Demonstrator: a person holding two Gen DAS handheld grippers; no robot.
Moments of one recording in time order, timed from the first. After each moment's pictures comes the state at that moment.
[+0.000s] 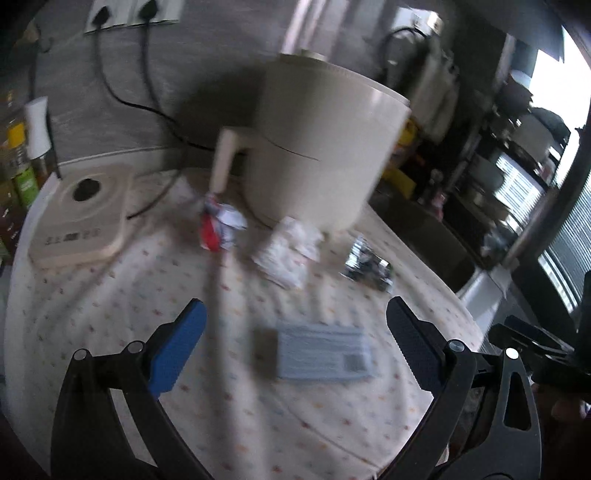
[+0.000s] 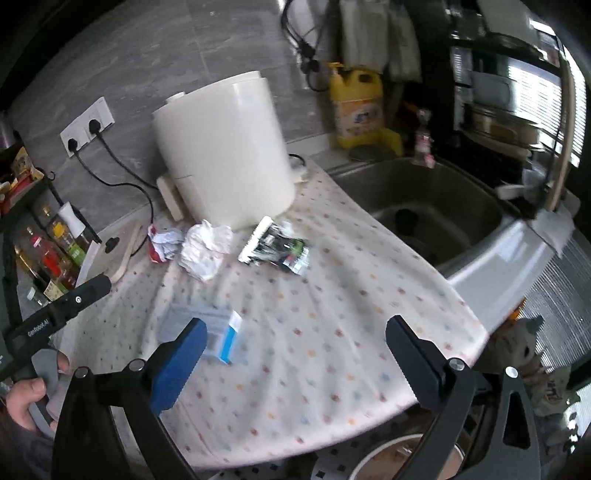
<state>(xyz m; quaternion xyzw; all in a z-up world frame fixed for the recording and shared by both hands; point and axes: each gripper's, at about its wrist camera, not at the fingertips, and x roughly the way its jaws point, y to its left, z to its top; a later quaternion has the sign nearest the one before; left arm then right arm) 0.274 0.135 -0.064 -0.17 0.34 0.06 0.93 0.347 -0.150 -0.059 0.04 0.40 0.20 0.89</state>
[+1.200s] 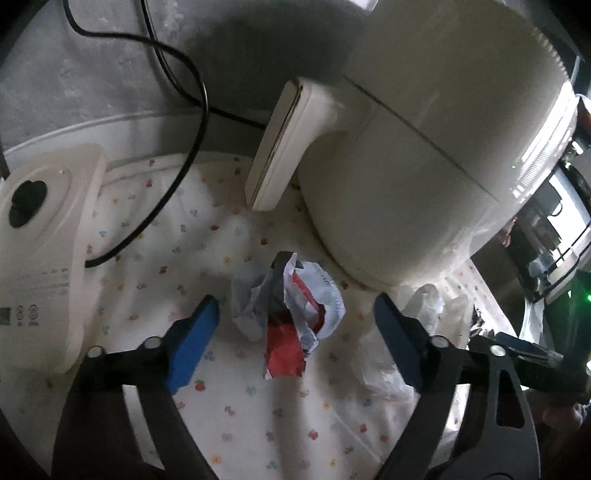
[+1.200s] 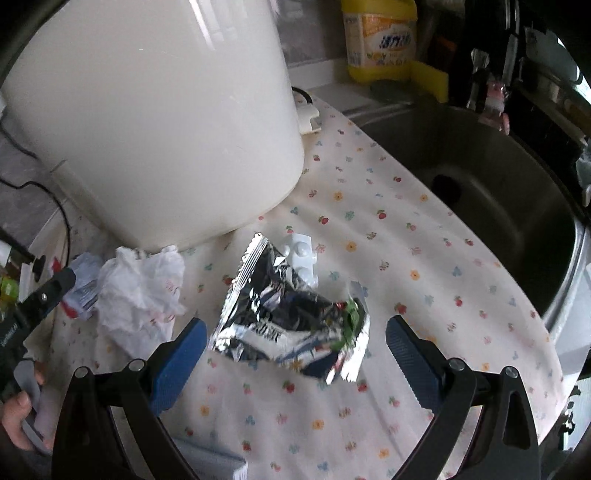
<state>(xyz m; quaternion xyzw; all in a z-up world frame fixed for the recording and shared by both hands) 0.427 0.238 -0.143 -0.20 0.40 0.06 0.89 0.521 -0.031 -0.149 0.02 0.52 0.13 0.84</state>
